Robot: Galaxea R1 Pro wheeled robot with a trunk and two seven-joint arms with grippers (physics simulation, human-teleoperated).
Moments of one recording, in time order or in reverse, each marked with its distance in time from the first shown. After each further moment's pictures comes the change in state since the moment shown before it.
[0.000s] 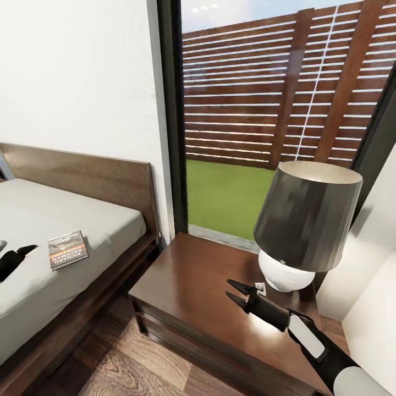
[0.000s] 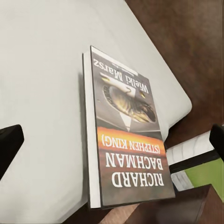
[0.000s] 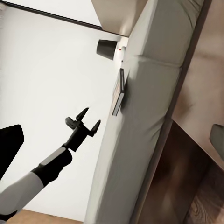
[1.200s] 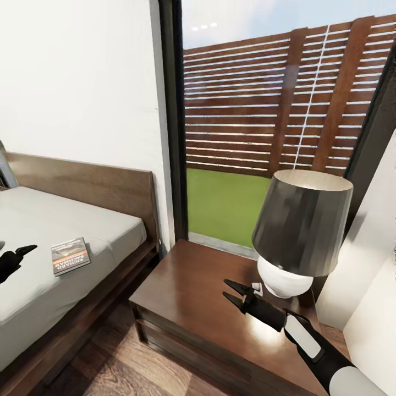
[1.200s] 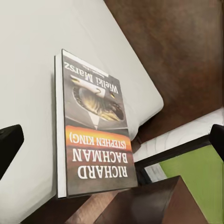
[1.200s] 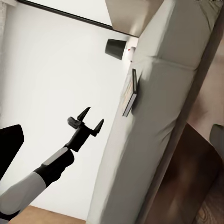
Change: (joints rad) left arm 0.000 0.019 0.000 0.001 0.001 0.090 -0.064; right arm 0.000 0.021 -0.001 0.001 0.003 0.000 -0.001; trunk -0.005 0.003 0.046
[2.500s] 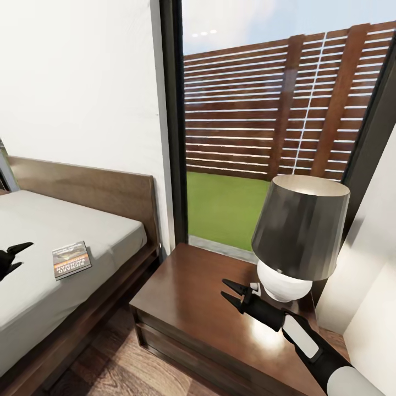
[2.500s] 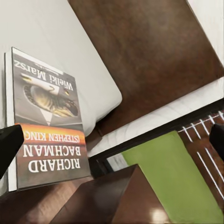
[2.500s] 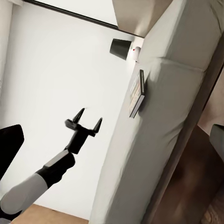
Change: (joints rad) left arm 0.000 0.043 -0.002 0.021 0.005 0.104 -0.194; right arm 0.000 0.012 -0.003 0.000 0.003 0.003 0.002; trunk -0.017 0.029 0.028
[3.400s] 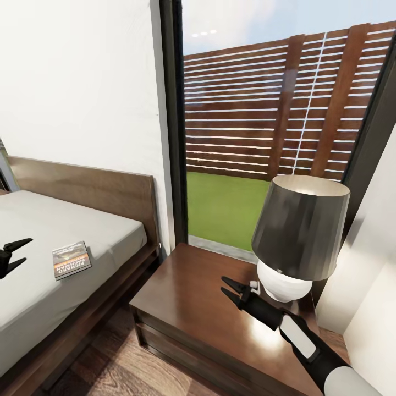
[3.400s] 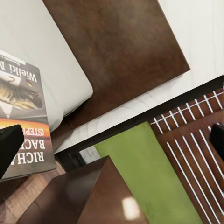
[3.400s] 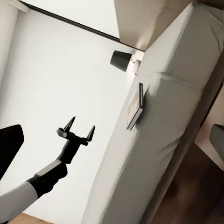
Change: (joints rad) left arm -0.001 0.012 0.000 0.001 0.003 0.075 -0.131; right arm 0.000 0.014 0.002 0.001 -0.003 -0.095 -0.002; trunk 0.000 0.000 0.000
